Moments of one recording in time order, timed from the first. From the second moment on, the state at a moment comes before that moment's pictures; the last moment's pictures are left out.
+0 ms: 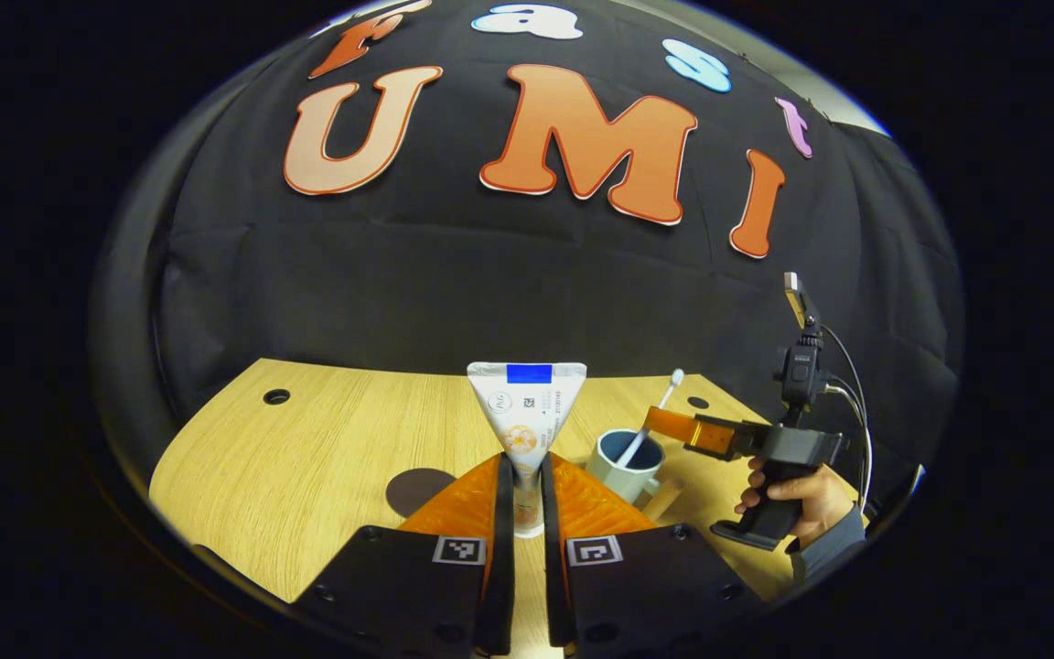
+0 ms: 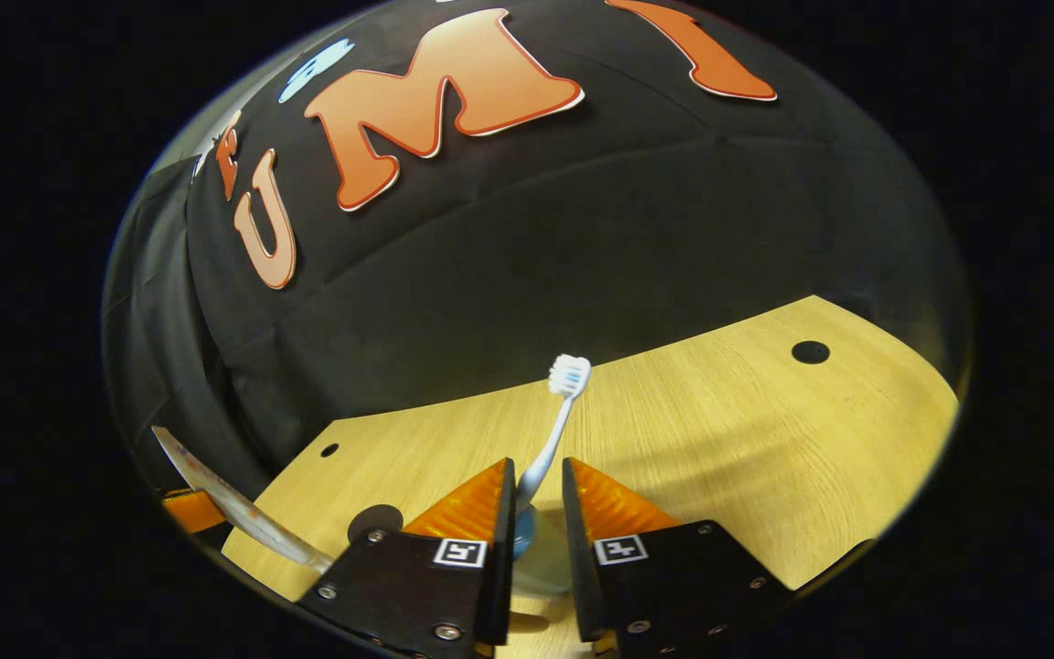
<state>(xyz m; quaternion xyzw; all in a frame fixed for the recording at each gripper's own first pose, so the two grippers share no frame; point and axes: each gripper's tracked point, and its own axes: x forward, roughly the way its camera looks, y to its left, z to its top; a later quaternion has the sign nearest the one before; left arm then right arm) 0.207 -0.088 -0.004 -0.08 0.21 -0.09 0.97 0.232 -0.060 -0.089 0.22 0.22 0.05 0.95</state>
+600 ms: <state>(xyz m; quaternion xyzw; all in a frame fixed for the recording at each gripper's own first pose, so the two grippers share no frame) 0.316 -0.098 0.008 -0.16 0.14 -0.13 0.97 0.181 -0.109 -0.088 0.22 0.22 0.02 0.95</state>
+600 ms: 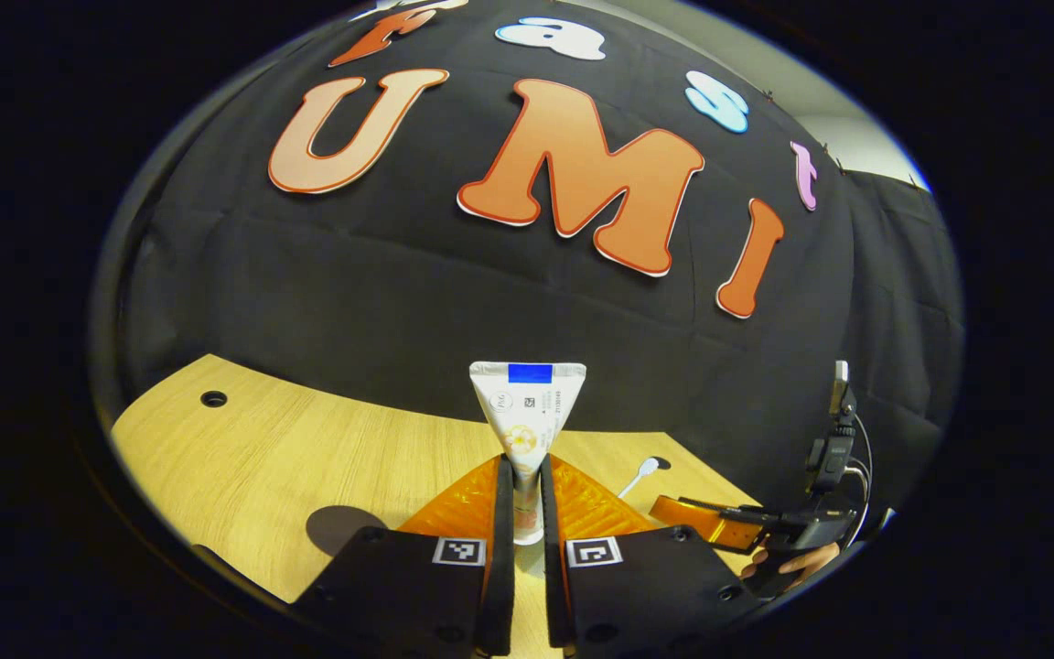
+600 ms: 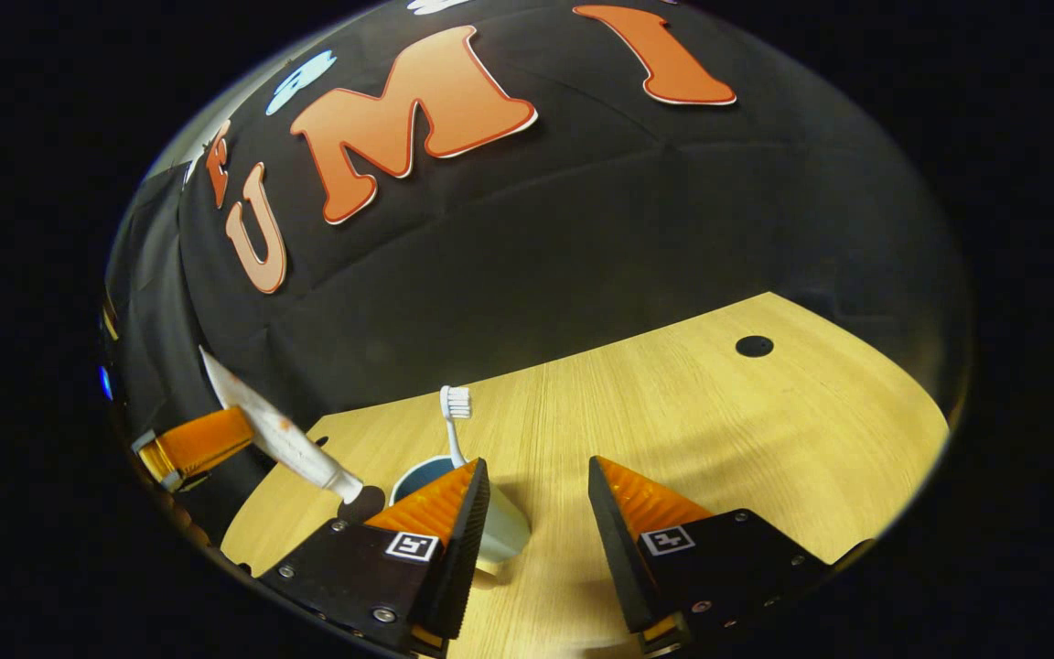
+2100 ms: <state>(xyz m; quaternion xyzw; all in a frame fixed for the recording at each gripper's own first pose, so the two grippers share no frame) 0.396 -0.206 -0.074 -0.09 0.25 -0.17 0.95 0.135 -0.104 -0.096 0.18 0.23 0.05 0.96</state>
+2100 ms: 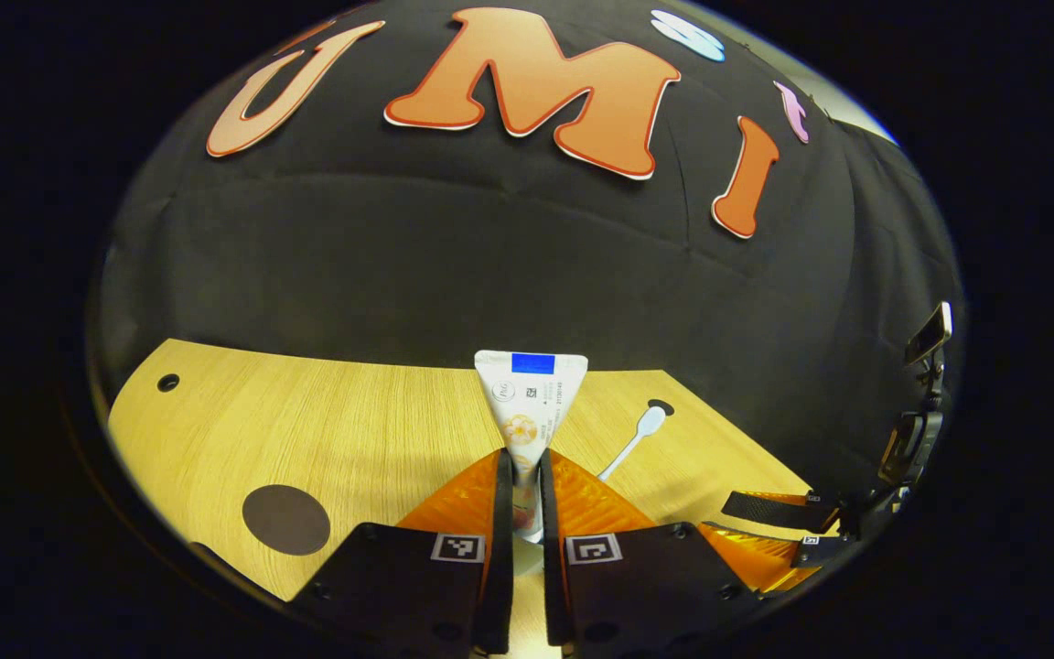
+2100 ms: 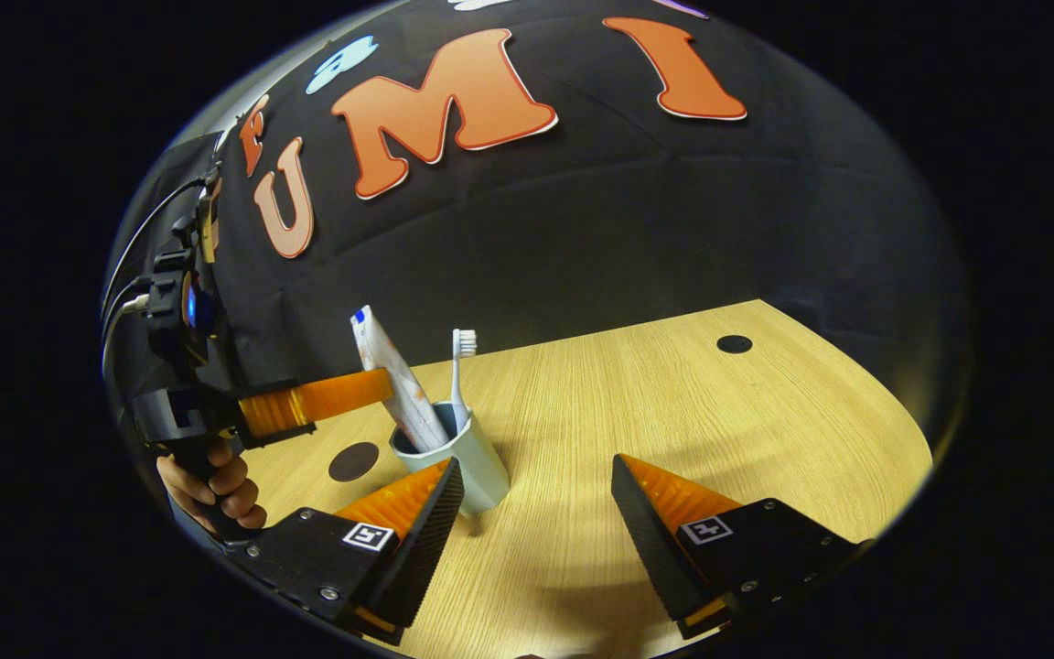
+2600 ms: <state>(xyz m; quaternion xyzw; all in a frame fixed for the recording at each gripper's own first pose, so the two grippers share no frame) 0.372 -0.189 -0.035 -0.08 0.22 -0.19 0.95 0.129 -0.062 -0.088 0.15 0.25 0.08 0.95</state>
